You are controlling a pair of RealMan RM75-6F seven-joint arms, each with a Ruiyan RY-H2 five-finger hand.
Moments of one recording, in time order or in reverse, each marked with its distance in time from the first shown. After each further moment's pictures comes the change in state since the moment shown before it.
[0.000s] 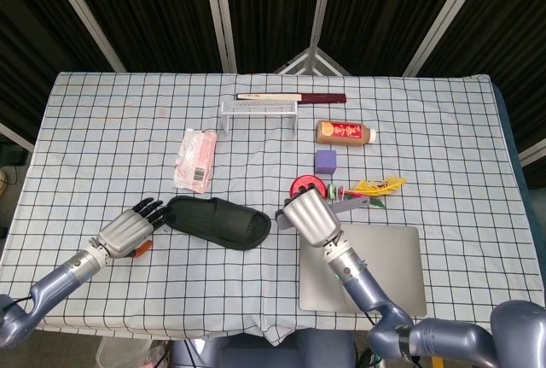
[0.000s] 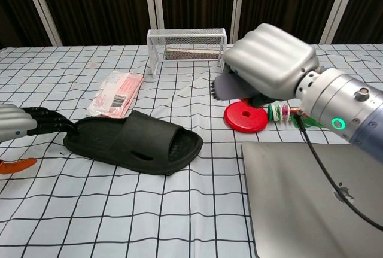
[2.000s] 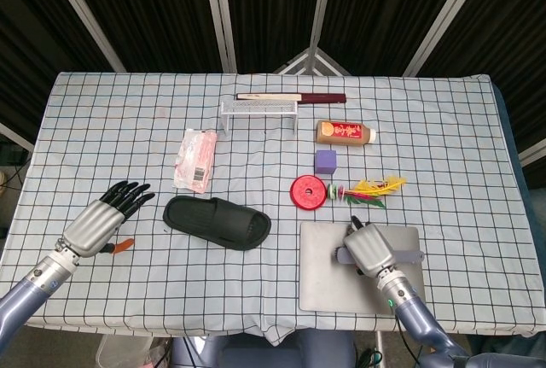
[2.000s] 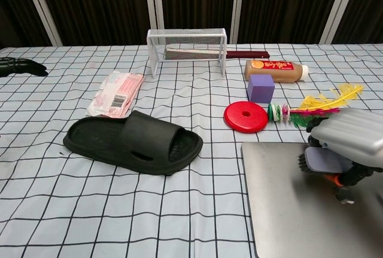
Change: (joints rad) left arm 0.134 0.144 -0.058 -0.149 0.035 0.253 -0.105; right arm -0.167 0.235 -0.185 -0.180 0.226 -0.146 0.115
